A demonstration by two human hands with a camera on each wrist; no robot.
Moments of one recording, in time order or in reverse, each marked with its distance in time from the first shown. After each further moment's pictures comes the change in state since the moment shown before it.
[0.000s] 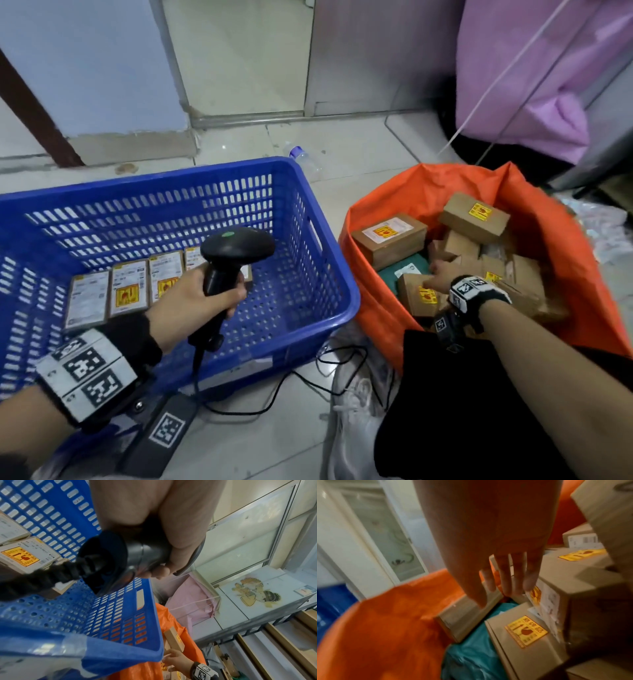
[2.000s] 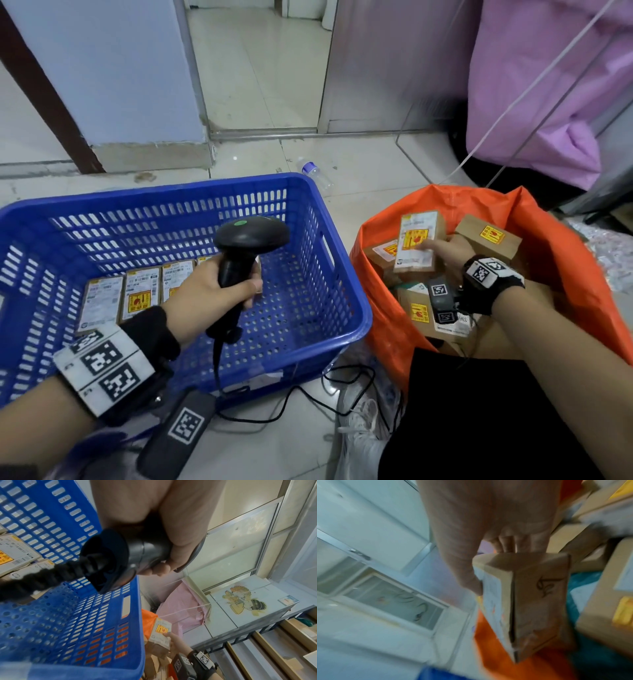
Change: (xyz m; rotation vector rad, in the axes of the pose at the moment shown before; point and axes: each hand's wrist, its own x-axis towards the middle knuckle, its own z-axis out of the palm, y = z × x) left_hand 0.003 0.022 -0.009 -0.168 0.036 0.069; right_hand 0.000 -0.048 -0.073 0.924 0.070 0.016
